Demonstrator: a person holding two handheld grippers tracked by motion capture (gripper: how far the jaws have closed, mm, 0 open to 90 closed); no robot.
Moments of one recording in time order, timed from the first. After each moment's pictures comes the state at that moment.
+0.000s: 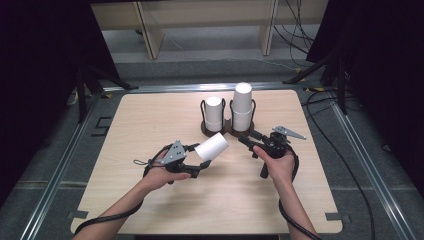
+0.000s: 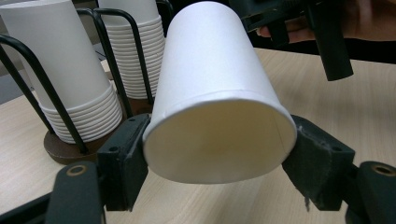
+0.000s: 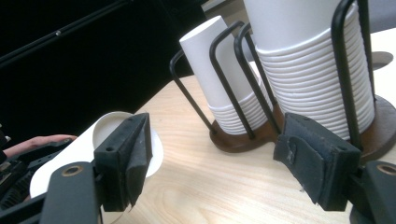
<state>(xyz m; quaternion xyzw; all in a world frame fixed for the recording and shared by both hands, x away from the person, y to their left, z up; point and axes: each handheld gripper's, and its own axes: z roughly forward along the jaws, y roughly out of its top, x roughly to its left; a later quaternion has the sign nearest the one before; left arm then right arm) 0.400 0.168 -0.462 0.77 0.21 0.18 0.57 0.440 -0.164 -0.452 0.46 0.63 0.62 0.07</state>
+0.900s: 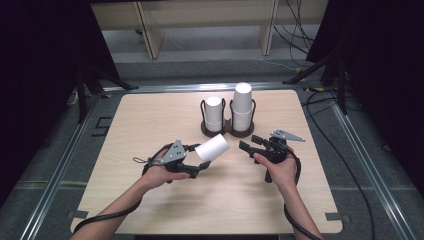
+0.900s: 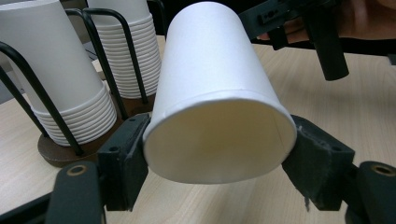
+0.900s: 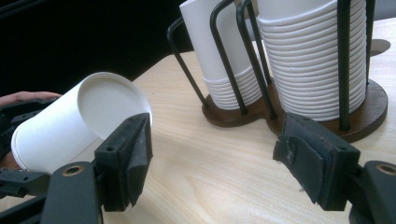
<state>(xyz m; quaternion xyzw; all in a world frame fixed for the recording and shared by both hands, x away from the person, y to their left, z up) 0.402 0.169 -0.459 0.78 0.19 0.17 0.57 0.432 -0.166 -0.460 0.43 0.67 0.60 0.07</state>
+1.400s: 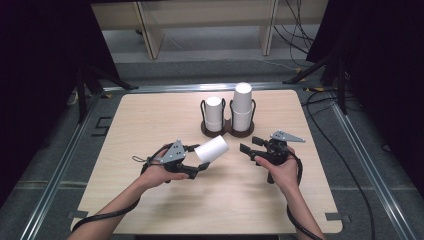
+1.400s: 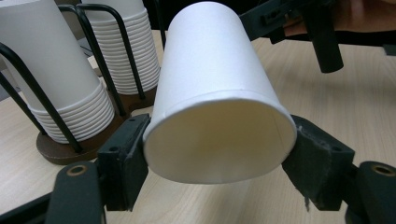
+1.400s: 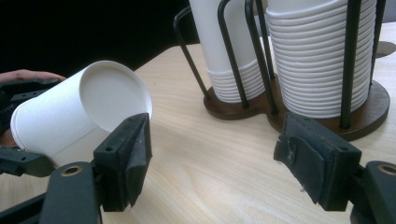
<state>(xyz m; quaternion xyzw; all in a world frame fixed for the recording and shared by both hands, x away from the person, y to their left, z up) 0.401 0.172 -0.456 0.80 0.18 0.17 0.55 0.430 -0.171 -0.462 0.41 0.69 0.59 0.08</state>
